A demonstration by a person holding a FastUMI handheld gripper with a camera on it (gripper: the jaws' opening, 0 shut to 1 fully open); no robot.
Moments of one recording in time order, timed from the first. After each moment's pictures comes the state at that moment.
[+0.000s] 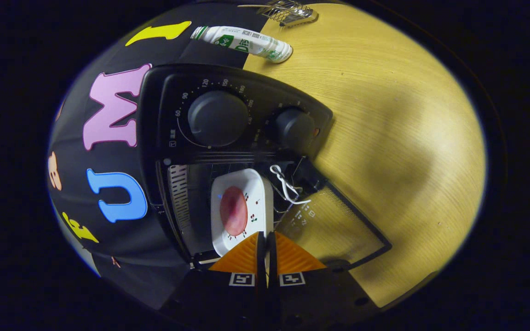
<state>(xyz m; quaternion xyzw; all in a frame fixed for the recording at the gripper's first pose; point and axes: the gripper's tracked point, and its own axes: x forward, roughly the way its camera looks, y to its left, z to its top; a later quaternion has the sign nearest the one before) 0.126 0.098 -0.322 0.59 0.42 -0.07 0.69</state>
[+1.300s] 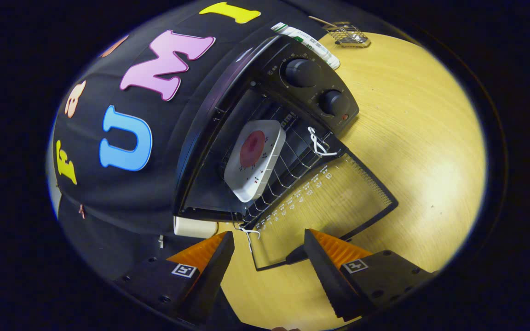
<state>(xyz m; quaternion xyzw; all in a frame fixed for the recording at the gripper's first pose) 0.057 0.133 -0.296 0.42 0.41 0.00 0.81</state>
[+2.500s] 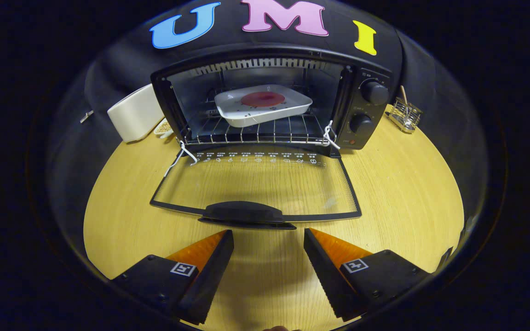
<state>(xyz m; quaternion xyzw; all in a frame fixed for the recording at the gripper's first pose) 0.008 0.129 -0.383 -0.01 0.46 0.01 0.89</state>
